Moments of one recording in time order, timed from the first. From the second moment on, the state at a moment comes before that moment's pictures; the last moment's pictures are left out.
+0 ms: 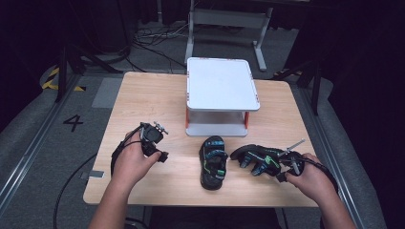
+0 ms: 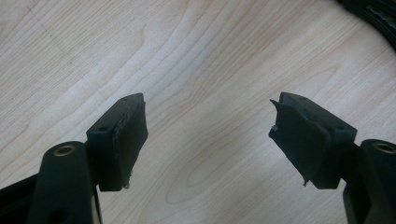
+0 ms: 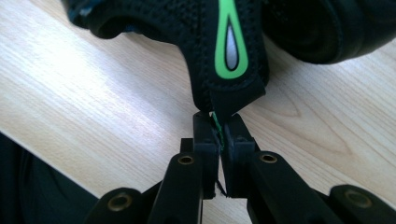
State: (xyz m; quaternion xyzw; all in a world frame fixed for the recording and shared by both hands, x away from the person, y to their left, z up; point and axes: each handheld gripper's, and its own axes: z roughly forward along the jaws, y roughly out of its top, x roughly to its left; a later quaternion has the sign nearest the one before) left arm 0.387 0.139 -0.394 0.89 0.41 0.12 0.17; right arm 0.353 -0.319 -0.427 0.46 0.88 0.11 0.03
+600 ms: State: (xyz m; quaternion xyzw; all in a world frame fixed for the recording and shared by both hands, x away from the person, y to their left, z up) left arm 0.383 0.145 -0.393 0.88 0.42 0.12 0.18; right arm 0.336 -0.297 -0.381 0.38 0.90 0.21 0.07
